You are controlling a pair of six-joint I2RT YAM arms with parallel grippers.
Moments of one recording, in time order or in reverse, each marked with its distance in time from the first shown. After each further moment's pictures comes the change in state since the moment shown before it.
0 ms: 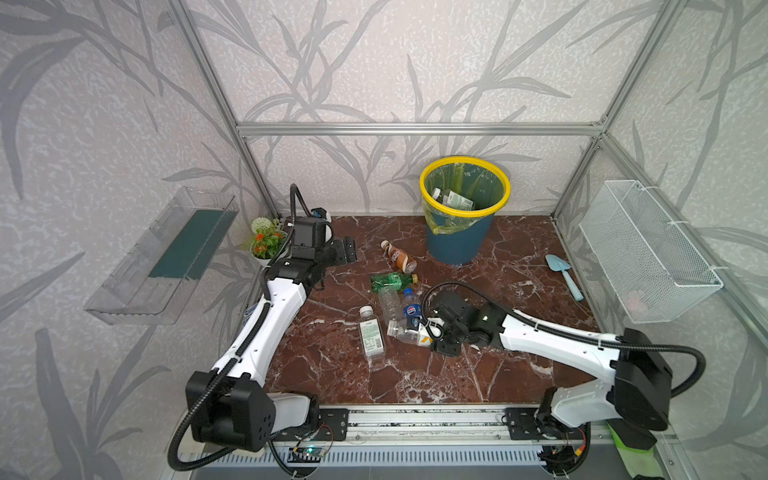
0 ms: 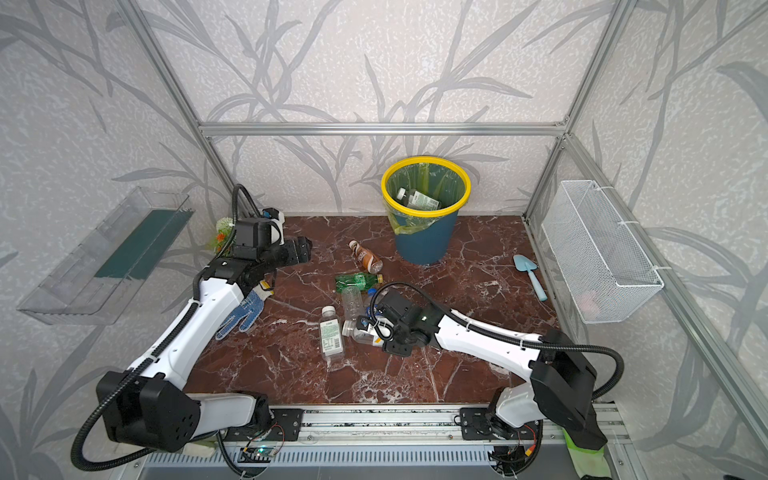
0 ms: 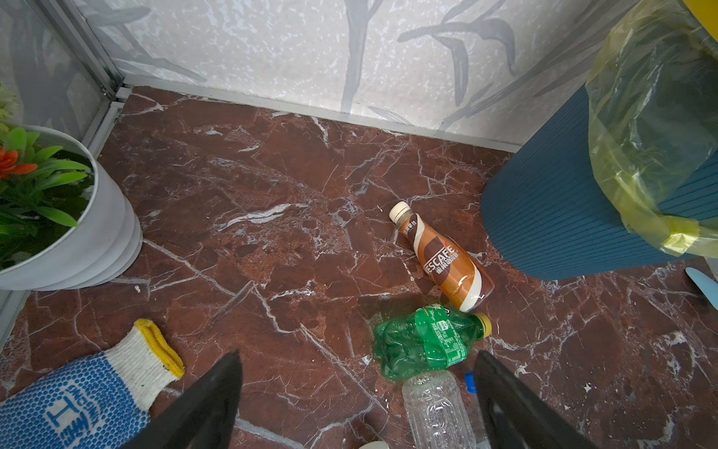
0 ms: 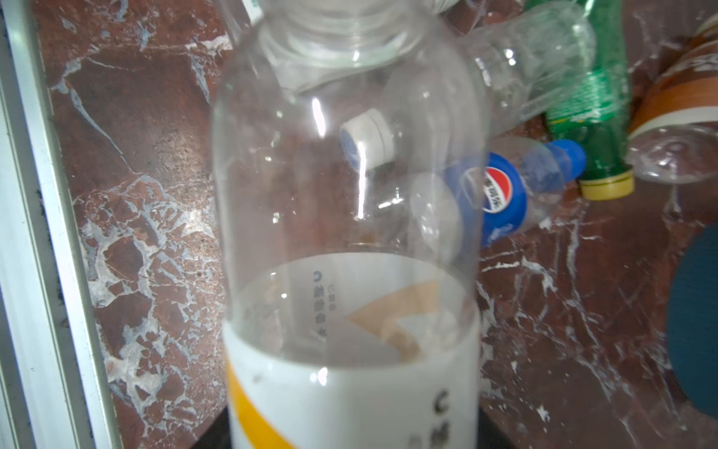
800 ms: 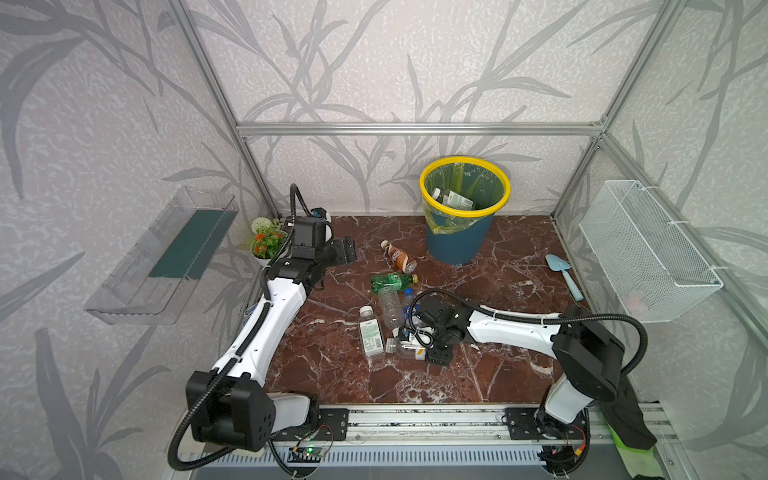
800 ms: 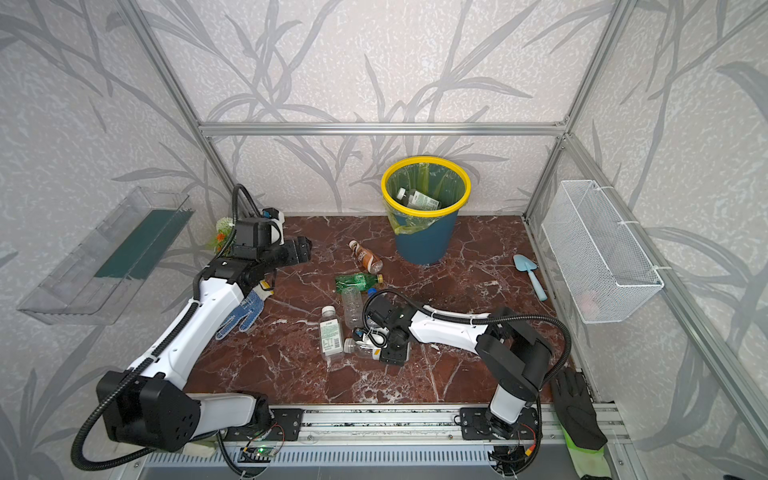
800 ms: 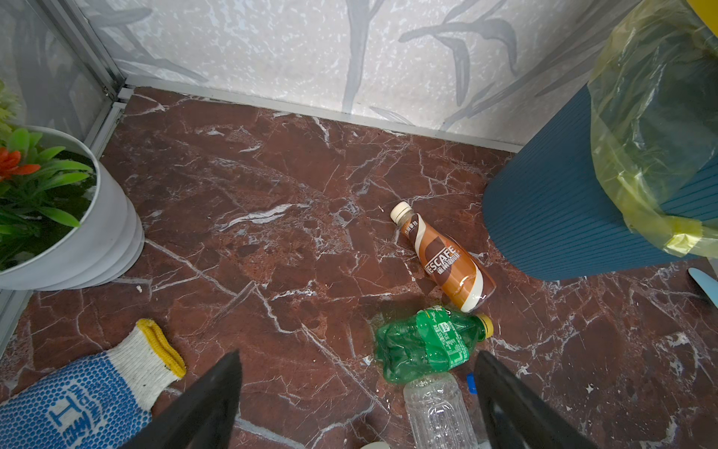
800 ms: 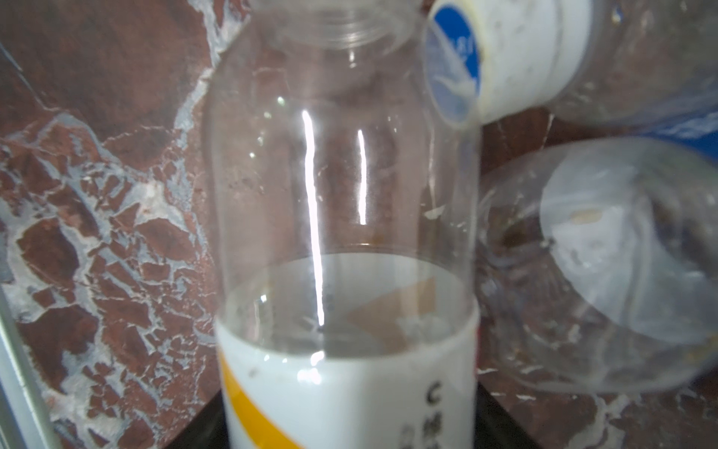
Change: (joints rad) left arm 0.000 0.000 0.000 0.000 -0.005 0.001; right arm 0.000 0.317 0.058 -0.008 -0.077 -0.049
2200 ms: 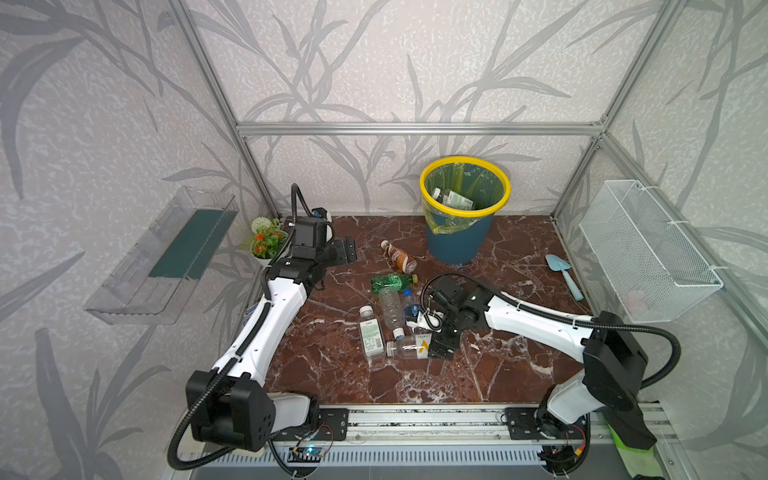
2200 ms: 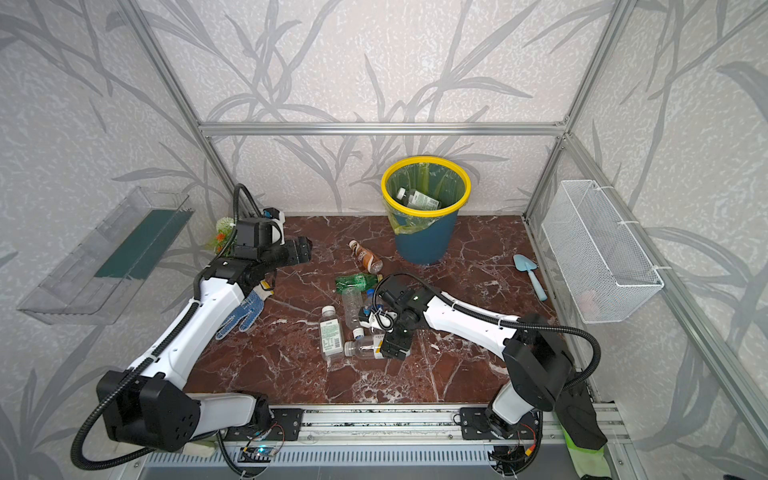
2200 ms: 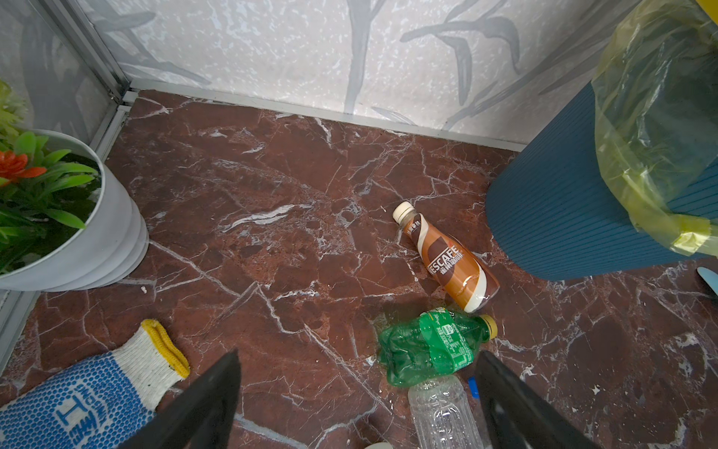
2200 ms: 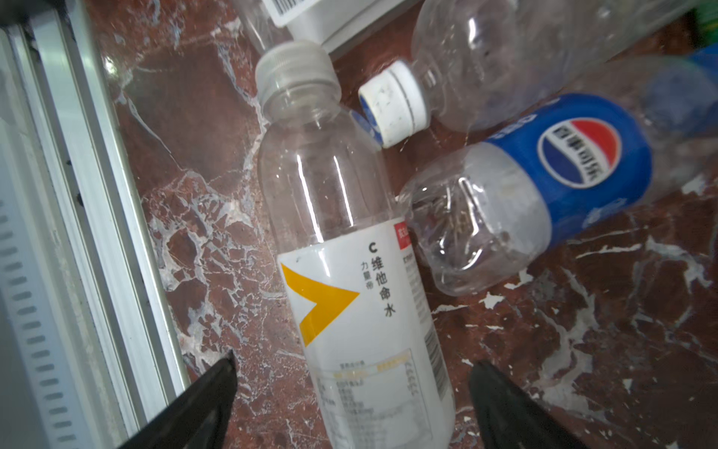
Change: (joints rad) left arm -0.006 0.000 0.000 0.000 -0.014 0.008; right arm -0.097 -0.090 0.093 -0.185 -0.157 0.063
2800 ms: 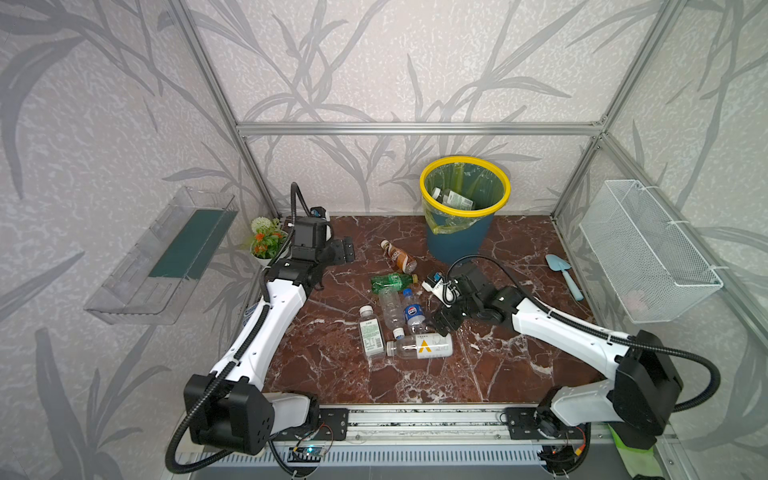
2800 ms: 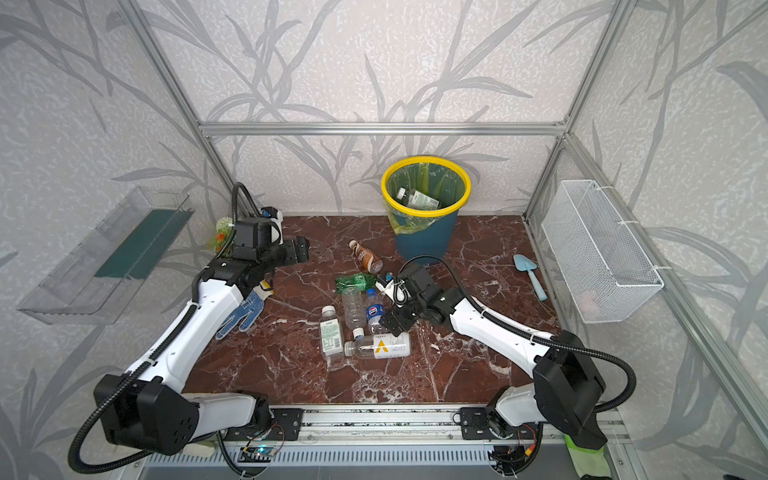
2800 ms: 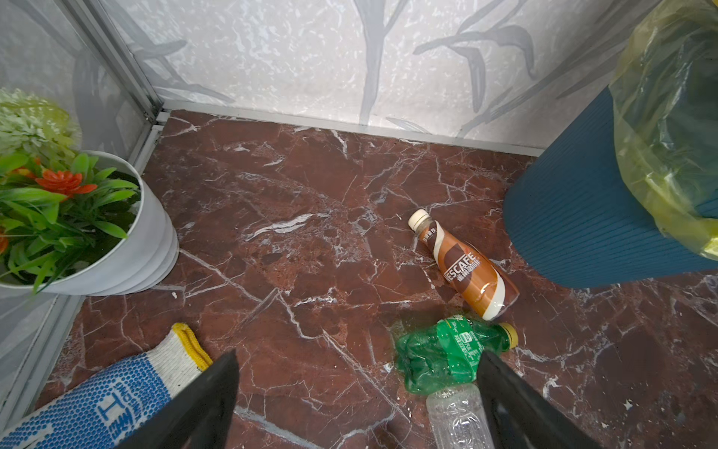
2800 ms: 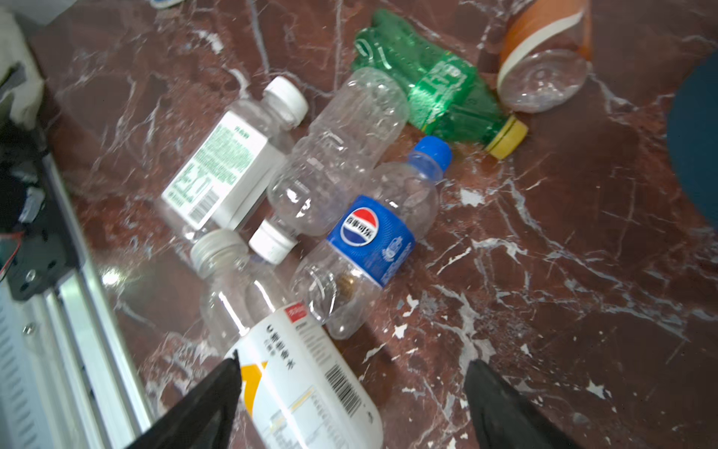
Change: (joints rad) left arm -0.009 -0.016 0.000 0.000 -0.049 0.027; right arm -0.135 -0.216 -0.123 0.282 -0.028 0.319
